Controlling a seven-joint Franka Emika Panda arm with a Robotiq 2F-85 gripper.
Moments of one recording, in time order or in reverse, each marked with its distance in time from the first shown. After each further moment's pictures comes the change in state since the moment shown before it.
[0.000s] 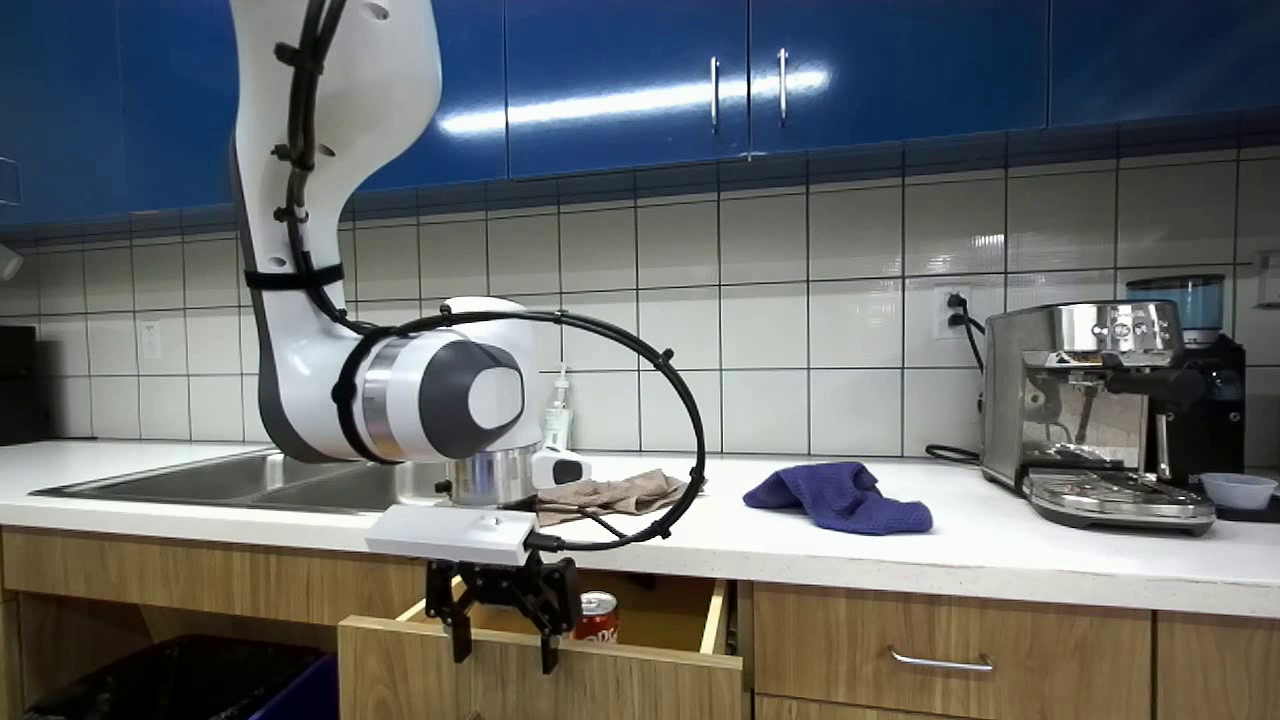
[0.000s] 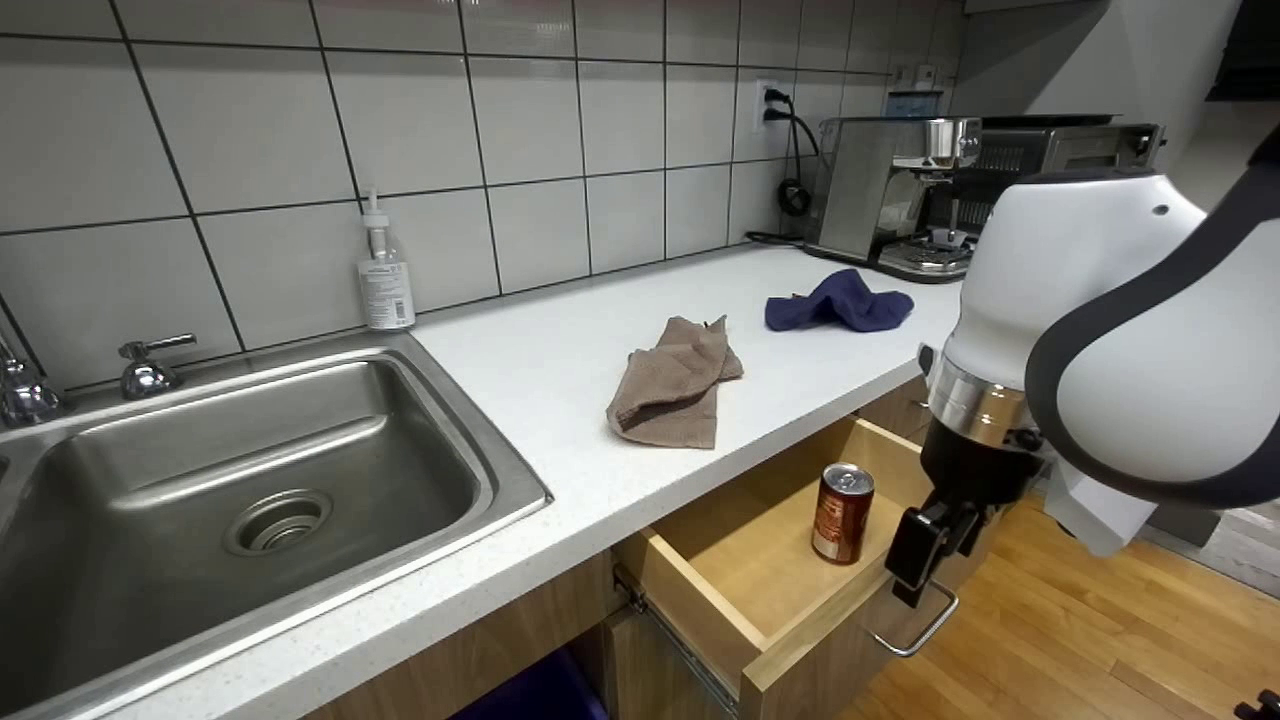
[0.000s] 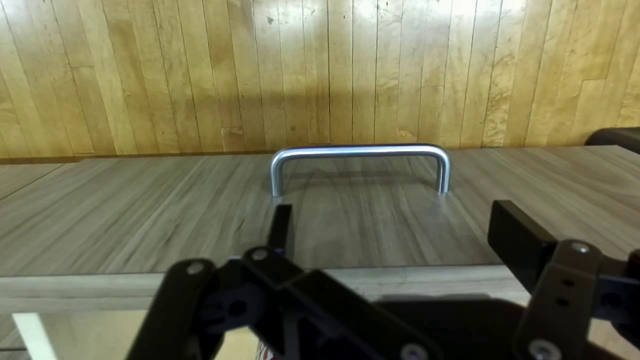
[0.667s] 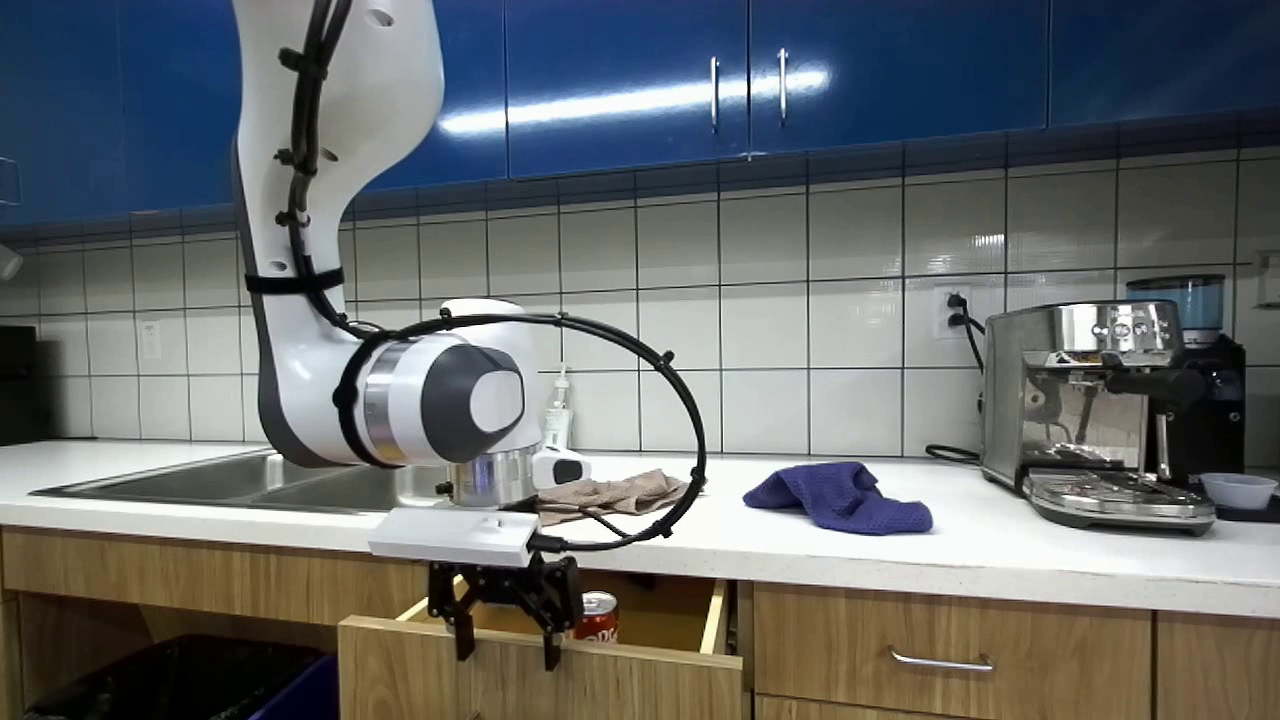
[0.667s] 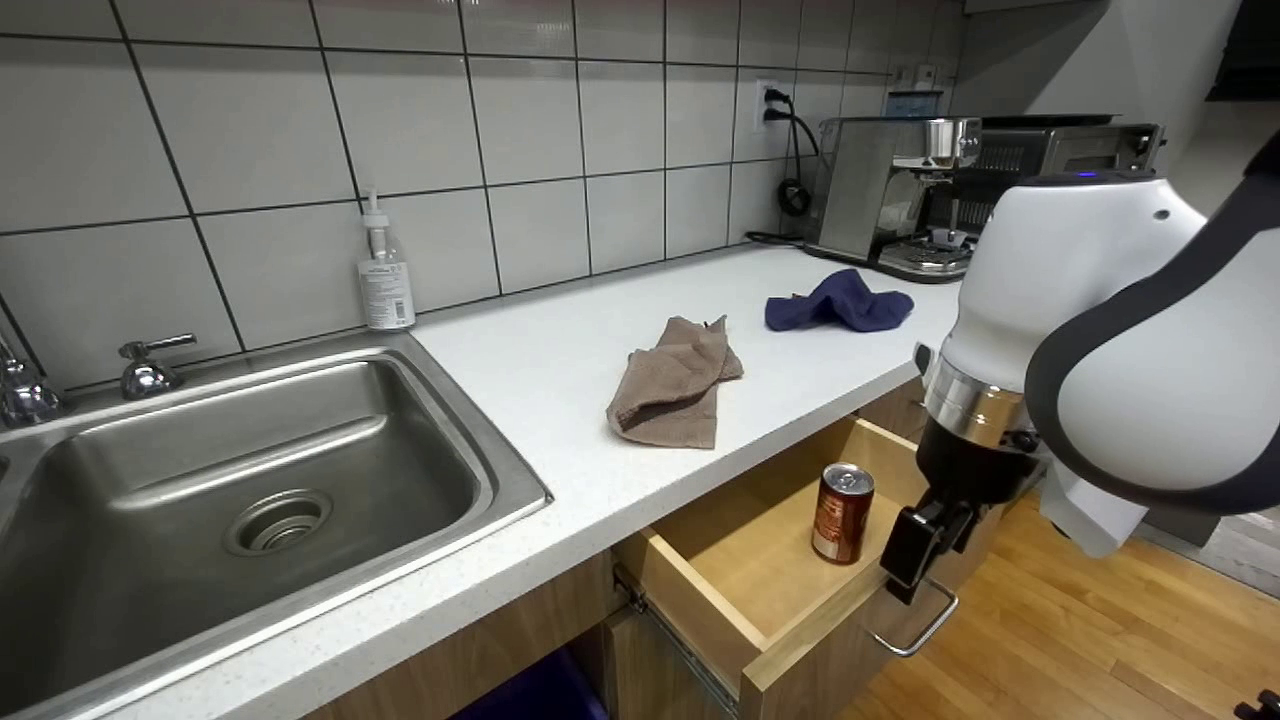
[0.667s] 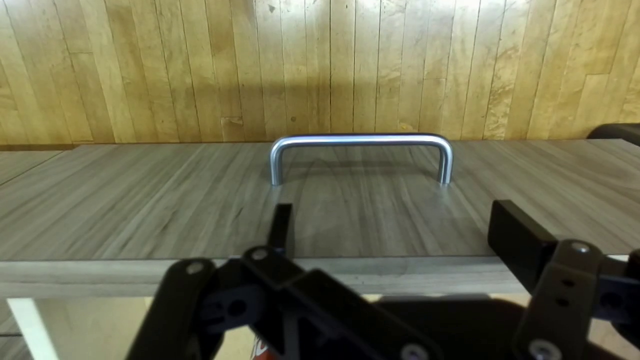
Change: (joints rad) arm 0.000 0.010 -0.001 0.003 -0.015 0.029 0.000
